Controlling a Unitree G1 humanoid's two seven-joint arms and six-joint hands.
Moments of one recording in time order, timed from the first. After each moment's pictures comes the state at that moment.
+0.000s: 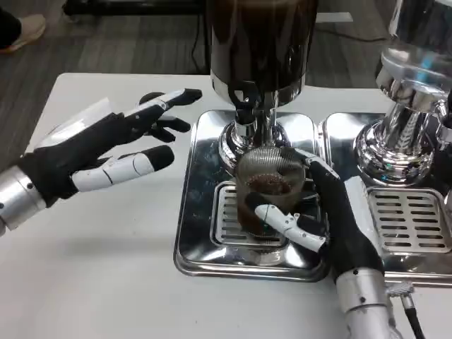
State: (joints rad) left arm -0.44 0.61 -0.02 0.70 -0.07 -0.81 -0.72; right arm -0.05 -0.02 0.21 0.31 -0.39 -0.24 -0.32
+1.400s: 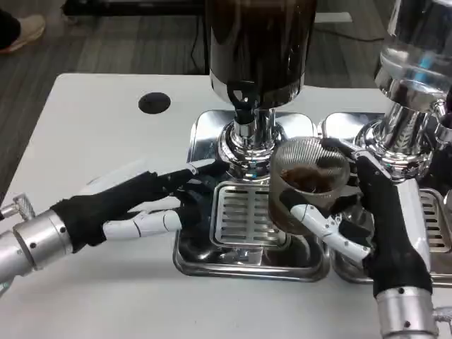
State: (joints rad) left arm -0.36 0.57 -0.10 0.73 0.01 -0.82 -0.76; right arm 0.18 -0.04 0.16 -0.04 -0.41 -0.23 -0.30
